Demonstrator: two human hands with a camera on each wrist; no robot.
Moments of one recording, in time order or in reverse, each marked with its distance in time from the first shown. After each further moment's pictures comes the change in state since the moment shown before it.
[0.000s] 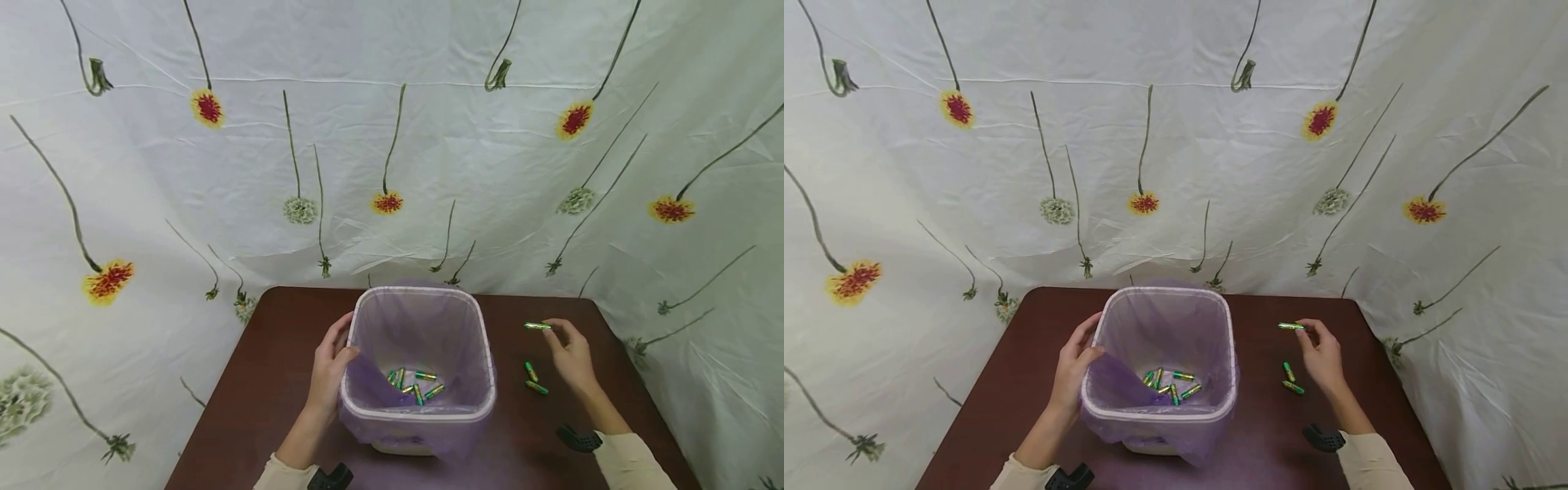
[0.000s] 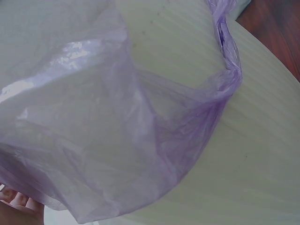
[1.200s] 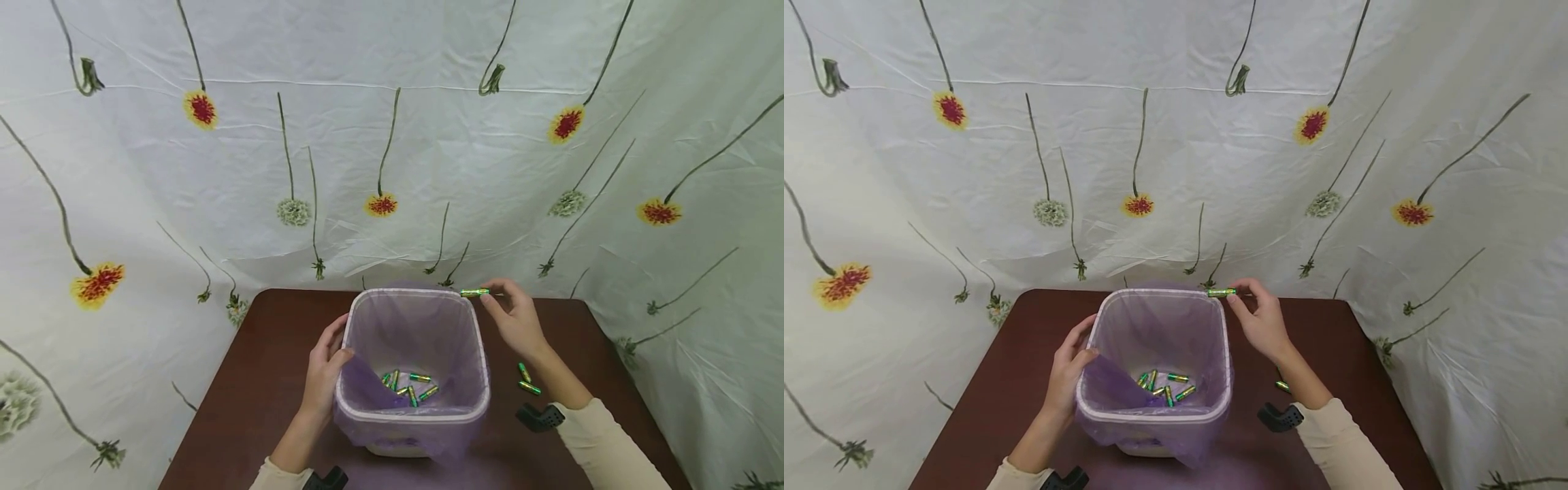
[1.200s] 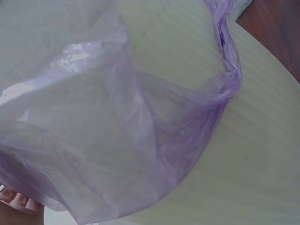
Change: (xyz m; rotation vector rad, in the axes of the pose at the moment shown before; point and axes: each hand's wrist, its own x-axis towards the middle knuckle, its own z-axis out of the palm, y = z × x) left_hand 0.001 -0.001 0.000 -0.006 0.002 -0.007; right_hand 0.028 -0.151 0.032 0.392 -0.159 -0.316
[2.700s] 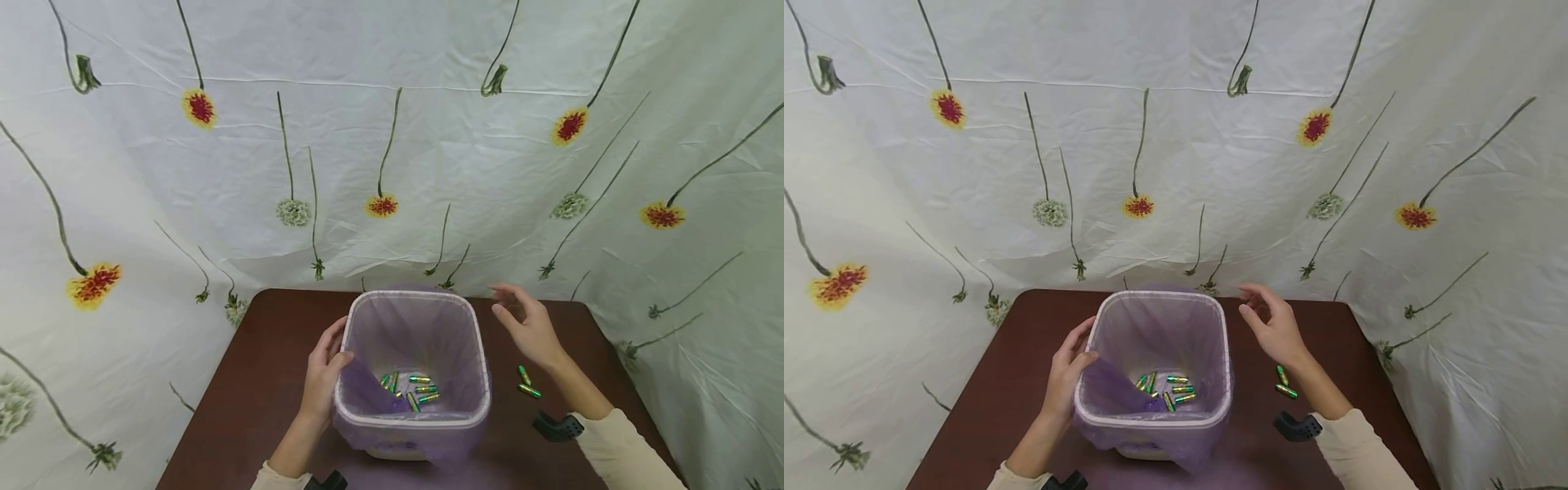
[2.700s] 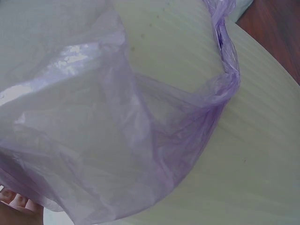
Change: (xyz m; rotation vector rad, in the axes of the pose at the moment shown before) left_hand -0.002 -0.001 -0.001 0.008 -0.006 0.001; right_hand -0.009 0.010 -0.026 -0.200 -0.075 0.006
